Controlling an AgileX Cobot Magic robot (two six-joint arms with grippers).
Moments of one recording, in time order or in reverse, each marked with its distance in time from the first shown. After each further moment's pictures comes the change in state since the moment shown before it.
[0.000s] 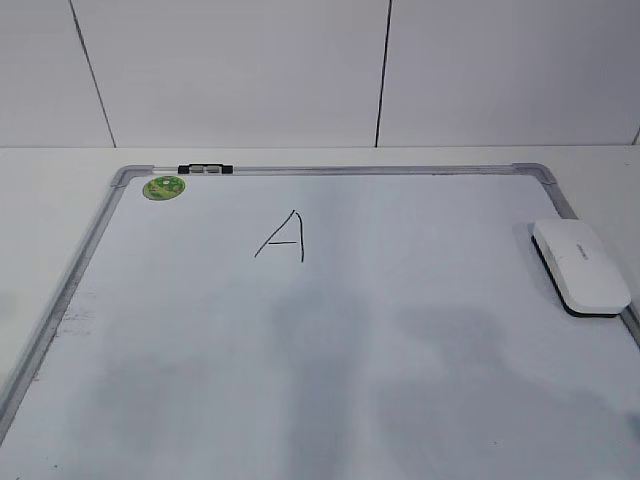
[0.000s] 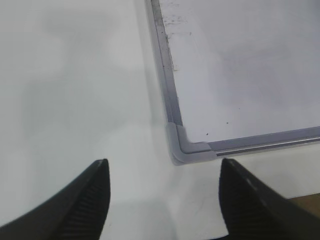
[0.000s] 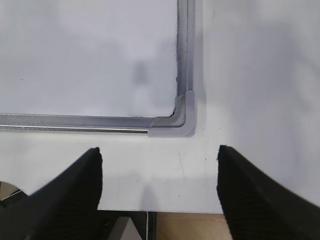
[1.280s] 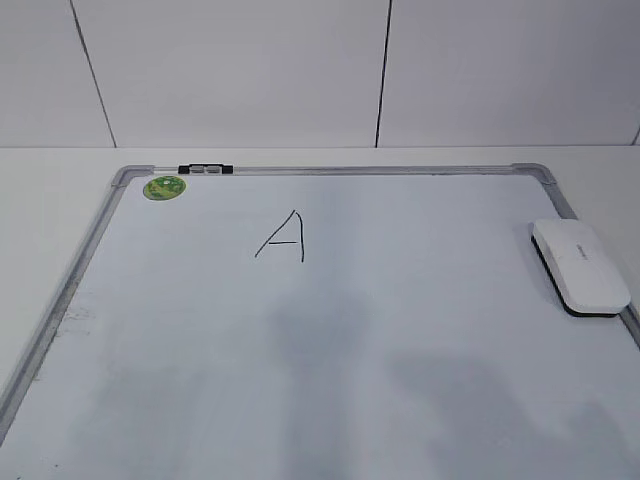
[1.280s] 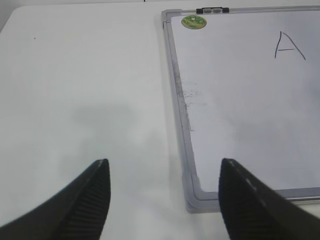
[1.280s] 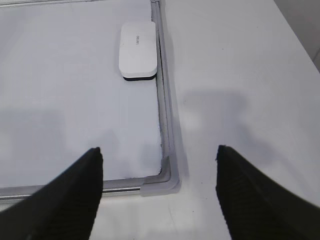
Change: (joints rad) left arm 0.094 -0.356 0.002 -0.002 0.003 -0.001; right arm -0.096 -0.444 0.000 0.000 0.006 0.000
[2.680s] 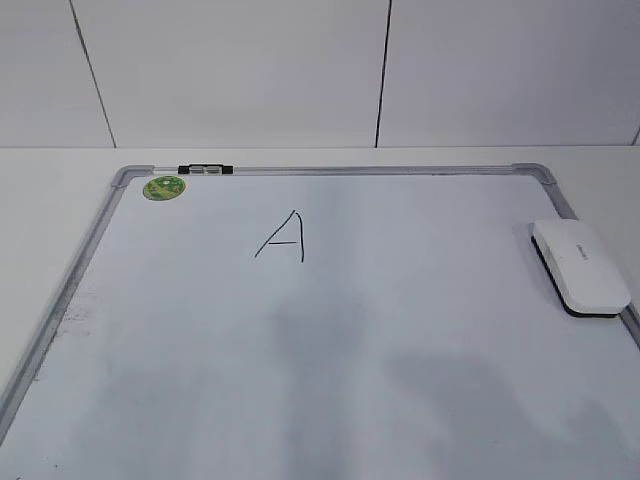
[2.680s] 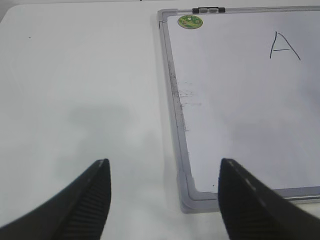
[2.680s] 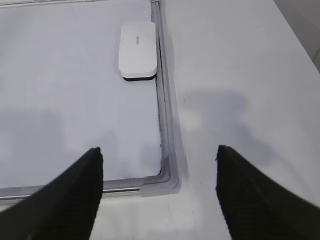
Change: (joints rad) left arm 0.000 0.000 0.000 -0.013 0.000 -0.002; right arm 0.000 -0.002 0.000 0.000 0.000 0.000
